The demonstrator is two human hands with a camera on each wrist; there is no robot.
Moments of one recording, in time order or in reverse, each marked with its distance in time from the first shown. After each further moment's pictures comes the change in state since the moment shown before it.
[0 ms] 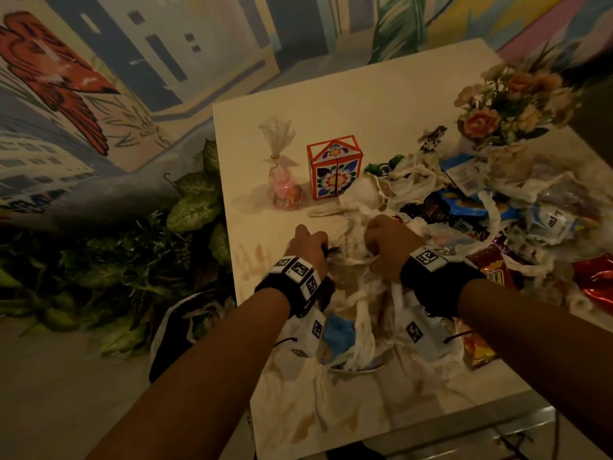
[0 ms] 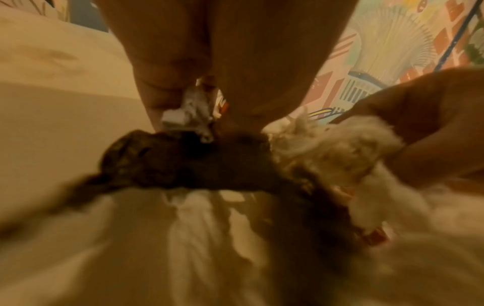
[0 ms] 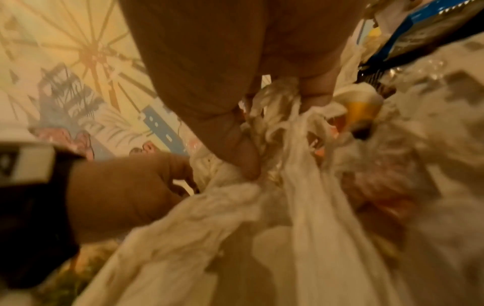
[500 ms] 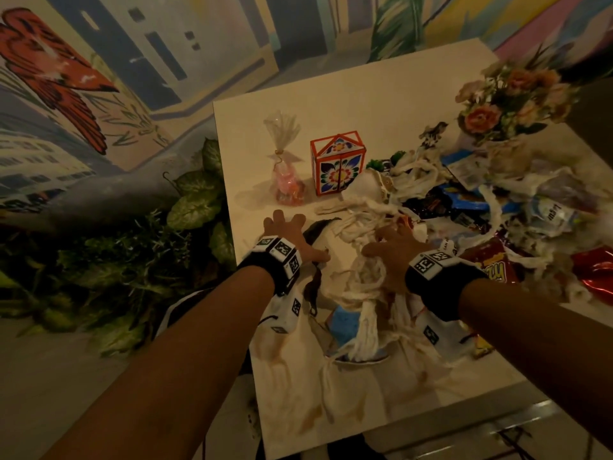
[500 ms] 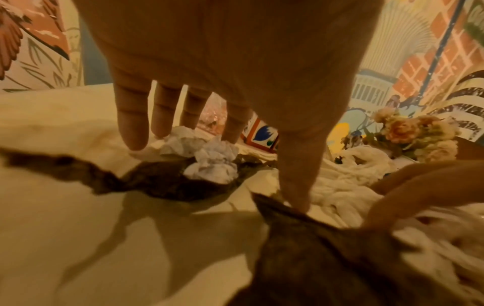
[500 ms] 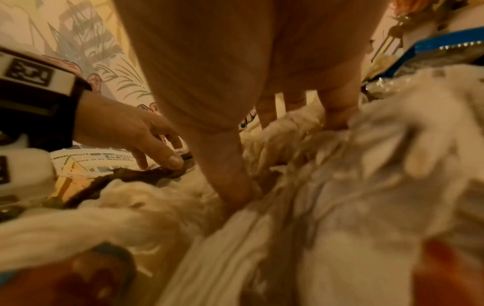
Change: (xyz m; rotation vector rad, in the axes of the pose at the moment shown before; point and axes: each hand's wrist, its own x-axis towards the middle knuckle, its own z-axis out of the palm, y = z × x) left_hand 0.005 -0.022 -0.035 0.264 -0.068 -0.162; right_hand -0.009 0.001 0.016 -0.254 -0.276 0.106
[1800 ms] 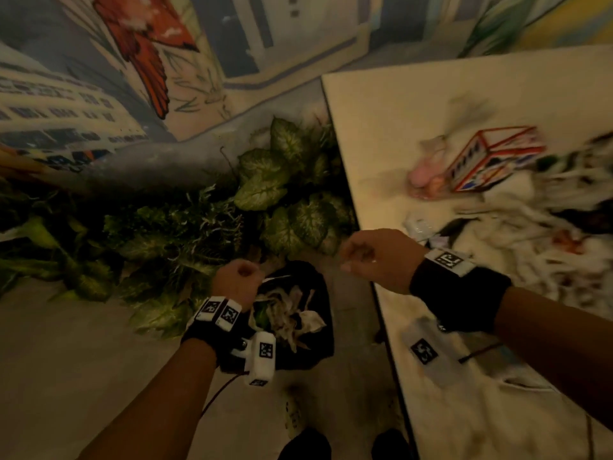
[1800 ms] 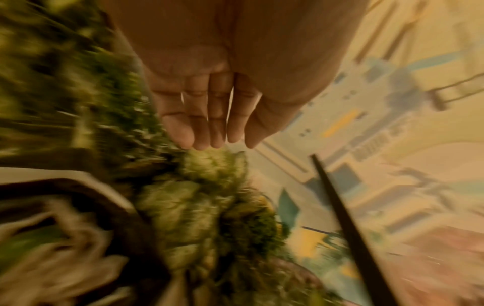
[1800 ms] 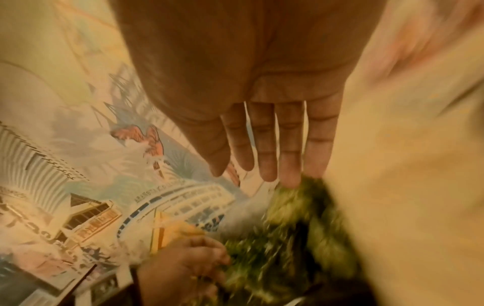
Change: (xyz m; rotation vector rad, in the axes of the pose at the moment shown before) left_hand -0.027 -0.336 0.072 -0.882 0.236 -0.325; right_hand 0.055 -0.268 -0.039 0.484 0.175 -0.242
